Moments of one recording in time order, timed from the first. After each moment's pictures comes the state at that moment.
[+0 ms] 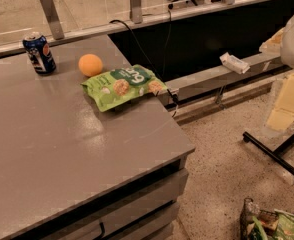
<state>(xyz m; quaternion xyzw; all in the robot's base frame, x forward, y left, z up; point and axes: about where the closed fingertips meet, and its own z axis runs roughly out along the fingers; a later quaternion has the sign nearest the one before) 0.438 -0.217 0.976 -0.60 0.78 -0.03 0.16</state>
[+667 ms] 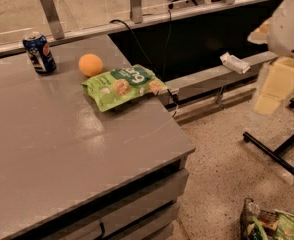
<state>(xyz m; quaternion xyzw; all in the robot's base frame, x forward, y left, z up) 0.466 -0.207 0.980 -0.62 0.77 -0.04 0.17</state>
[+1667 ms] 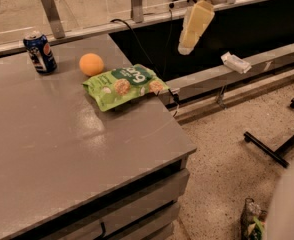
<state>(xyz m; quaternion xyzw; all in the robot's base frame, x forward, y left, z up) 0.642 -0.097 1.010 -0.68 0.68 0.01 0.27</state>
